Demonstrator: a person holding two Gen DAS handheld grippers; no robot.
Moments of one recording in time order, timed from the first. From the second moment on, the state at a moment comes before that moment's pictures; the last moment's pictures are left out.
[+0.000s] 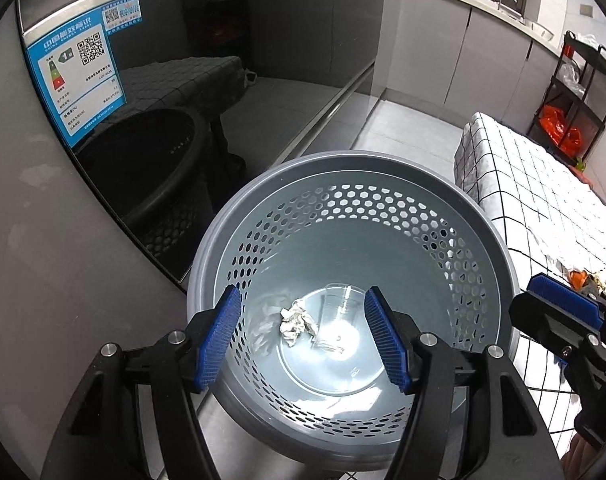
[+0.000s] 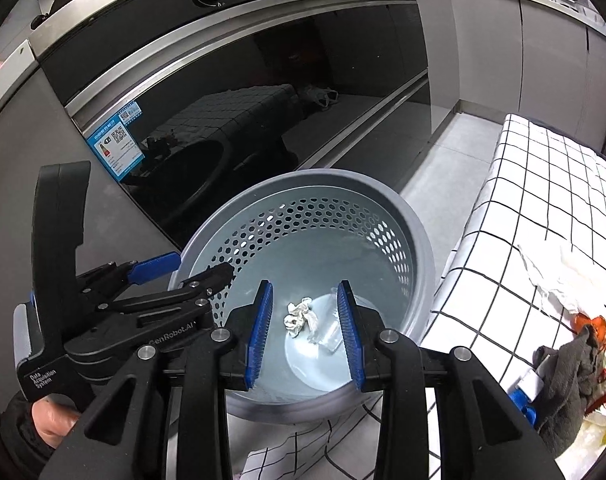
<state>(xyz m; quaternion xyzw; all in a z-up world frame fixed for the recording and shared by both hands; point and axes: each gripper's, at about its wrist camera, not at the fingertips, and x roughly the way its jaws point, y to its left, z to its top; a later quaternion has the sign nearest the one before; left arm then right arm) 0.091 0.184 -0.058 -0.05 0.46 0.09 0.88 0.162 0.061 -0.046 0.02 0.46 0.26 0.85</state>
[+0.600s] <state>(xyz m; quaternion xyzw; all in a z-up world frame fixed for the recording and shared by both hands) 0.075 0.168 -0.041 -0.04 0.45 0.07 0.89 0.124 0.026 -0.033 0.03 0.43 0.21 0.88</state>
